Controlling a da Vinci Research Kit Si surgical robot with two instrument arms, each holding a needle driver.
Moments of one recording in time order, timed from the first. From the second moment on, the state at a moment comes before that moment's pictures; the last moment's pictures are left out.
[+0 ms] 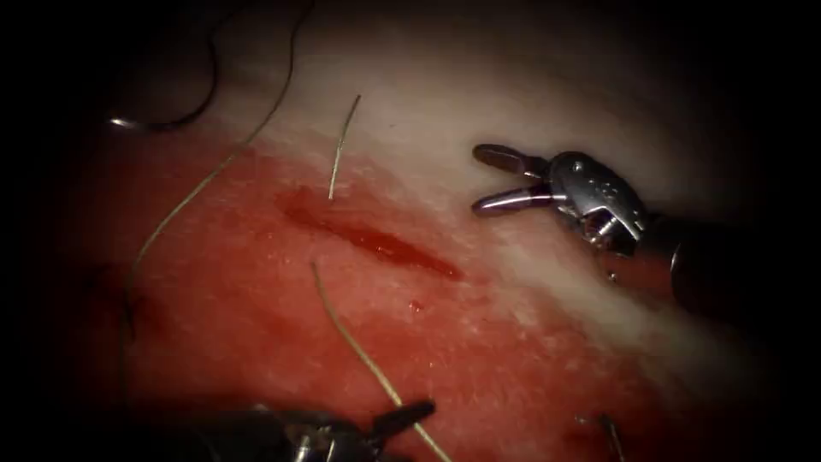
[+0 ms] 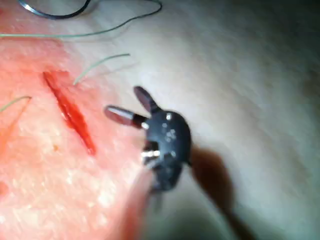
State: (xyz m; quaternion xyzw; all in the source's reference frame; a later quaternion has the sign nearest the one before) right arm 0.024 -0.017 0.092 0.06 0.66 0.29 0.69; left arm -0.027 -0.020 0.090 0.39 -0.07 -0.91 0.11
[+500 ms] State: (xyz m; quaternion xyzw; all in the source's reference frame) right arm 0.025 -0.017 0.092 0.06 0.66 0.30 0.69; left arm -0.030 -0.021 0.090 0.40 -0.08 -0.91 0.10
